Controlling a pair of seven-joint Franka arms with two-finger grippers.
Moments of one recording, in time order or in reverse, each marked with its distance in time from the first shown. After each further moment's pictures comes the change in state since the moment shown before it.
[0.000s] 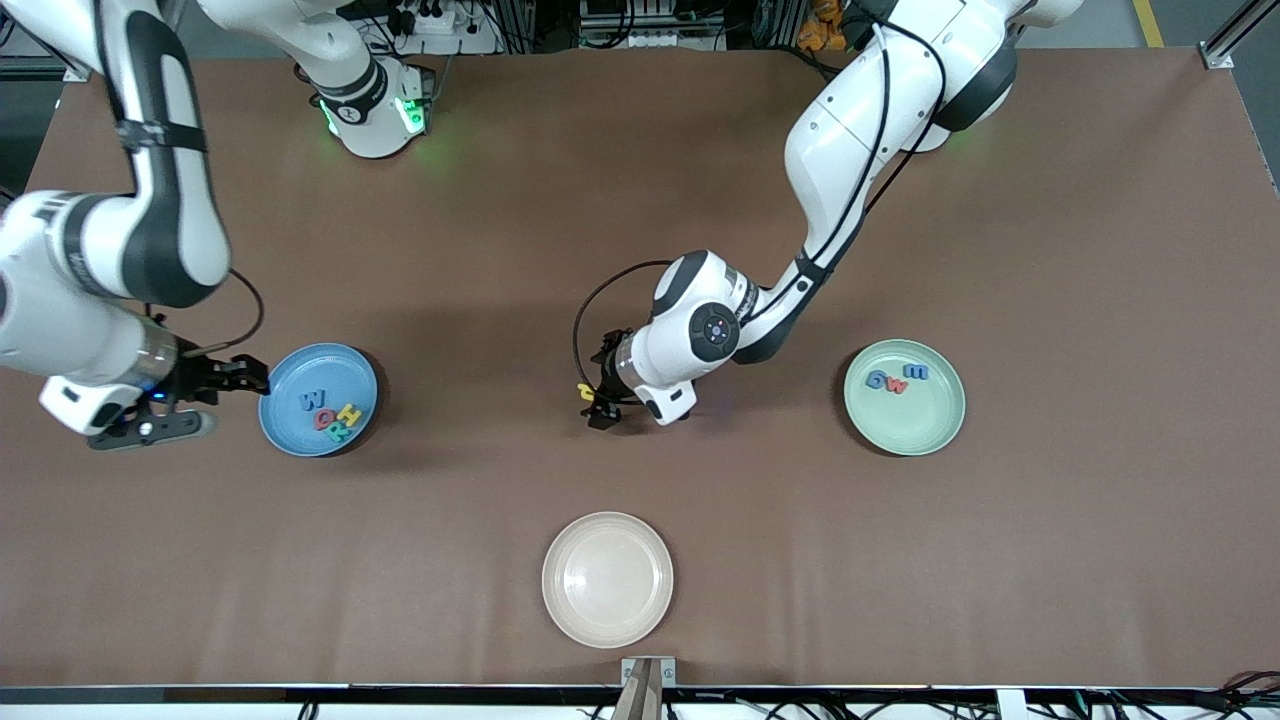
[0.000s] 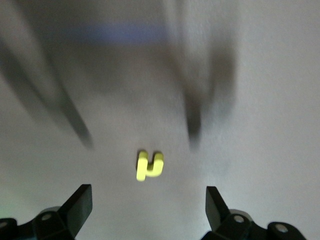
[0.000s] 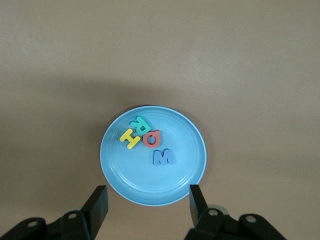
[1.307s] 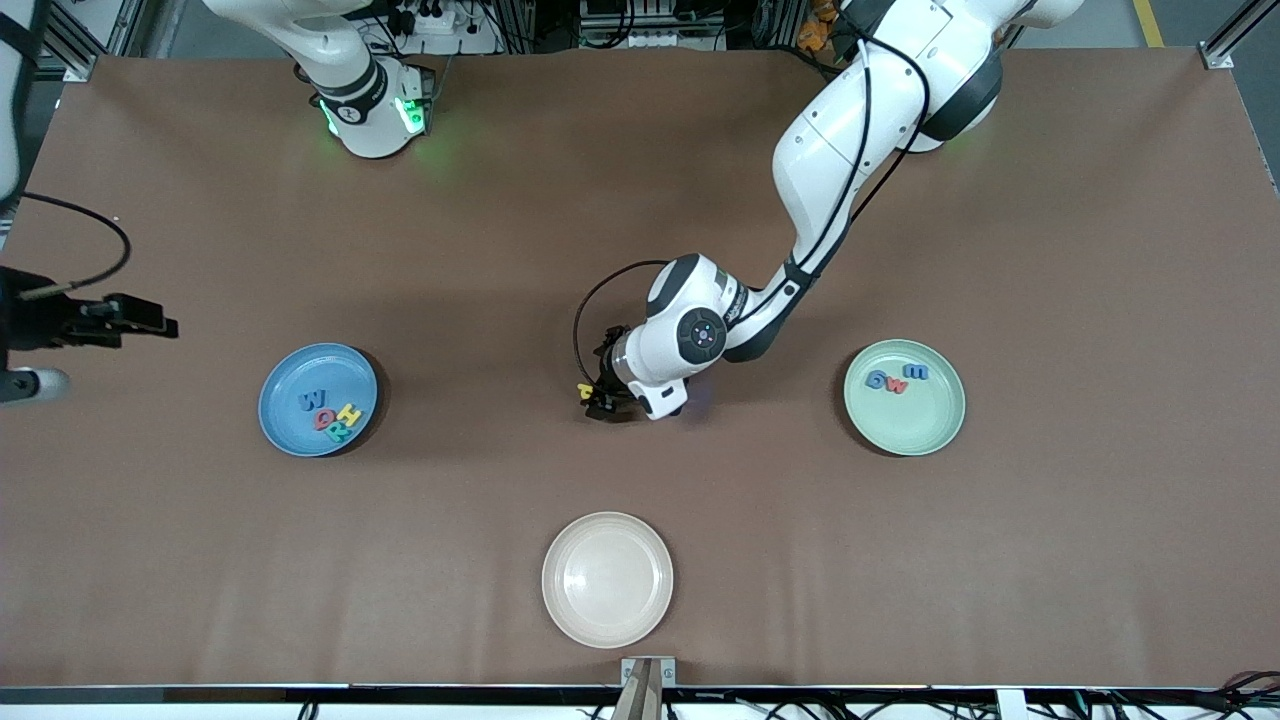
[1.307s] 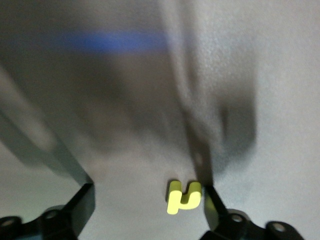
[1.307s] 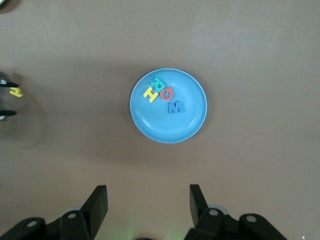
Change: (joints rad) left arm -0.026 0.043 -0.004 0.000 0.000 0.003 0.078; right arm -0.241 -0.001 0.179 0.446 0.000 -0.576 0.056
